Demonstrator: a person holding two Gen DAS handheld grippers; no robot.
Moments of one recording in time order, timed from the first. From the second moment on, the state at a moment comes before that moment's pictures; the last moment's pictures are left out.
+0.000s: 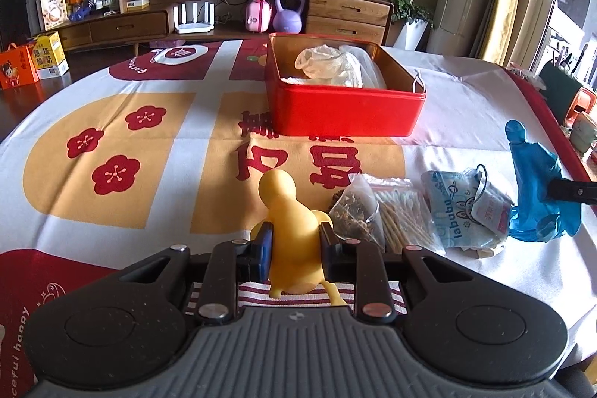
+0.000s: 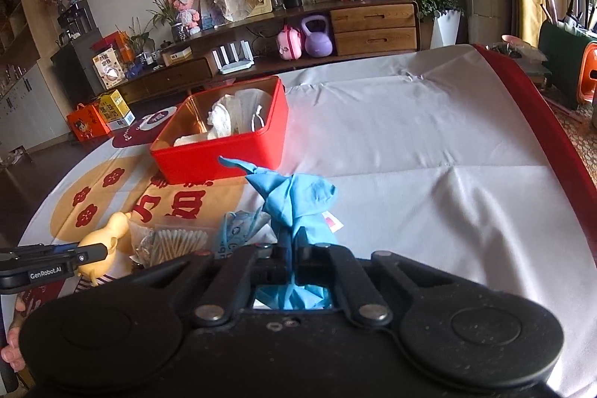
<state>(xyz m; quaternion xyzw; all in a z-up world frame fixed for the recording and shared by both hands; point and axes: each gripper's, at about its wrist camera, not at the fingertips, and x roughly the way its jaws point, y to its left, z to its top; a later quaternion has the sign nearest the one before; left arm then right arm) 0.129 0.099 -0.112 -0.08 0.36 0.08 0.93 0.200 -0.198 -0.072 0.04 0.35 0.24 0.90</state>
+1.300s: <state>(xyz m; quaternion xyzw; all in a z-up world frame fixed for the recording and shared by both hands) 0.228 0.101 -0.008 -0.04 0.29 0.03 0.95 0.272 -0.111 0.033 -0.01 0.30 0.30 0.90</state>
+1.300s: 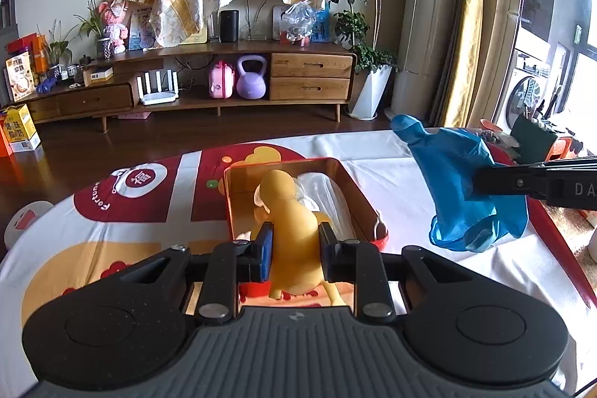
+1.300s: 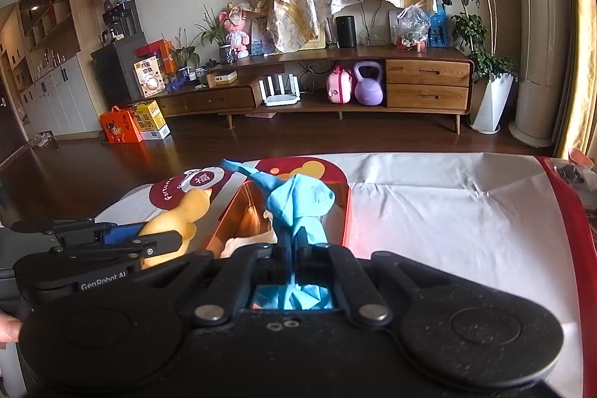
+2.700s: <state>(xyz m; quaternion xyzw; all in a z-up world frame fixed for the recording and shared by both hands) 0.368 0.128 -0.101 -0.02 0.37 0.03 0.93 0.398 -0.029 -0.074 0.01 0.41 0.27 0.87</state>
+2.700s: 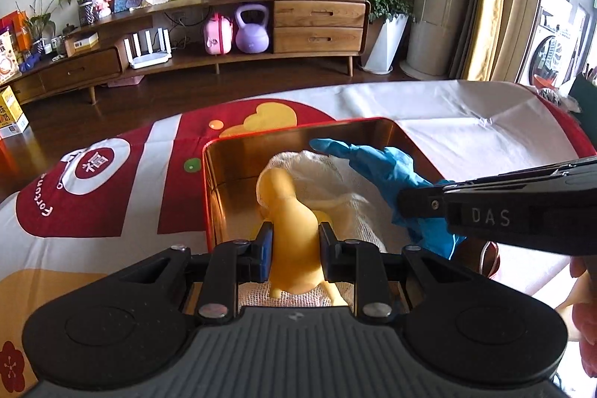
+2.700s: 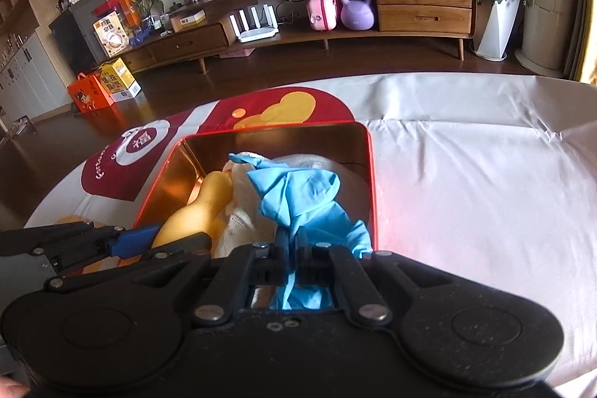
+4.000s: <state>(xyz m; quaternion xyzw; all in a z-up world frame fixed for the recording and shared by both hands) 0.321 0.116 -0.064 -0.04 0.36 0.04 0.93 0.350 -0.068 -0.025 0.02 0.38 0.28 0.88</state>
